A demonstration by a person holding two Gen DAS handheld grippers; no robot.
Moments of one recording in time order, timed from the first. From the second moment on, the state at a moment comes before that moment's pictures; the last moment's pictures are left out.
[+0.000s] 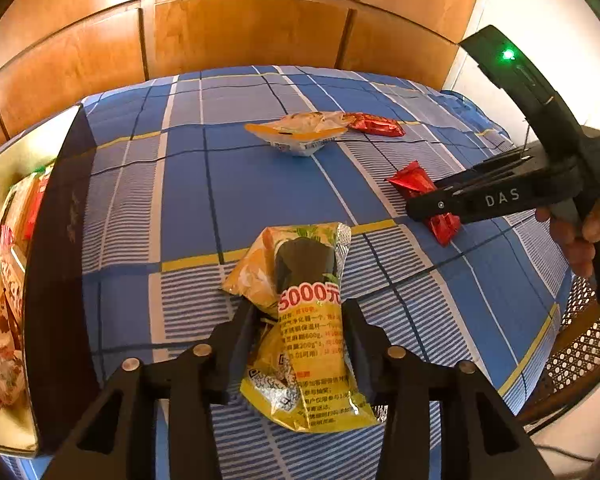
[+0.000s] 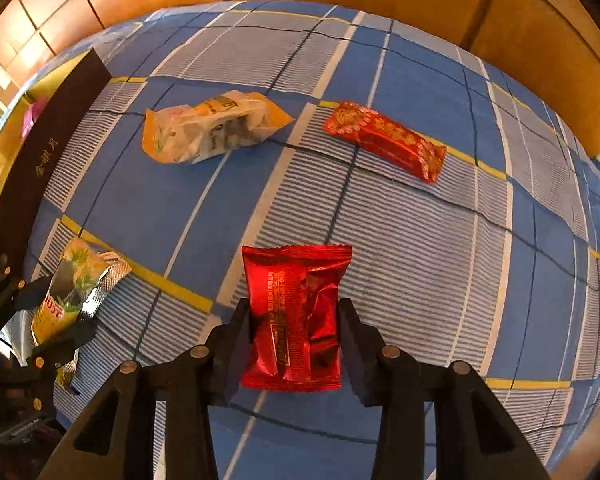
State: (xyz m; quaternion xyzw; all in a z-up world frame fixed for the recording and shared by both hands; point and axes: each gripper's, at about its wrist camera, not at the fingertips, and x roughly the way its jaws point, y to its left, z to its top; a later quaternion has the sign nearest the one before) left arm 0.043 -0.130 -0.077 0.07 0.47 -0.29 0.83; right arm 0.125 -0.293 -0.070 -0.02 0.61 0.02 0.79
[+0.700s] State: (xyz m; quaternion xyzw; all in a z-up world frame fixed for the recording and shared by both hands) left arm 0.036 -0.095 -0.023 0.00 0.44 -0.30 0.85; right arm 0.098 -0.285 -0.066 -0.09 0.58 0.01 0.81
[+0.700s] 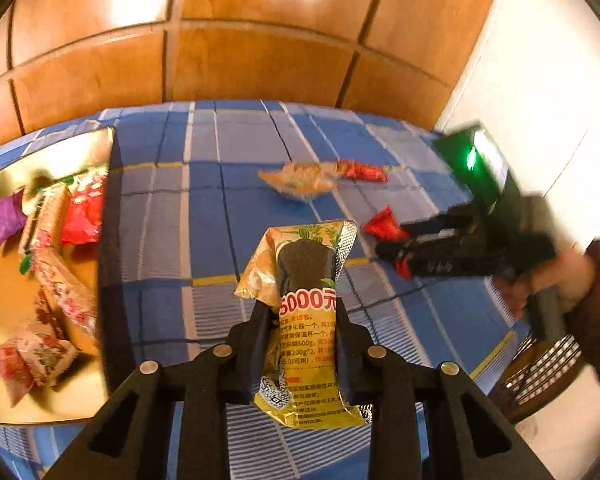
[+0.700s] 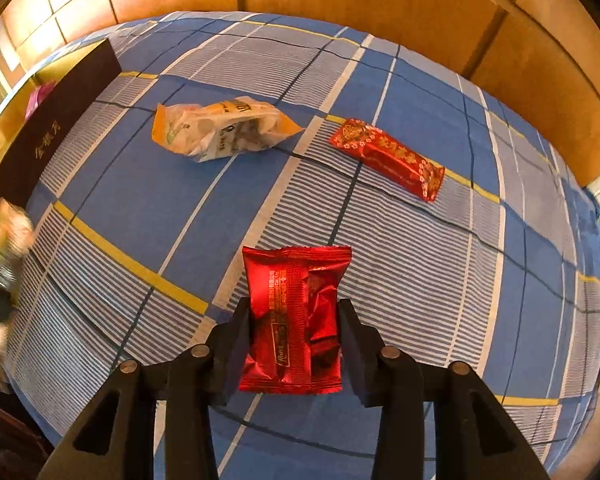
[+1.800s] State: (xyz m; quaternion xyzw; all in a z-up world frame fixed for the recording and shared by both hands) left arm 0.144 0.119 -0.049 -0.17 0.48 0.01 0.86; right arm 0.095 -0.272 -0.067 -0.11 0.57 0.02 0.82
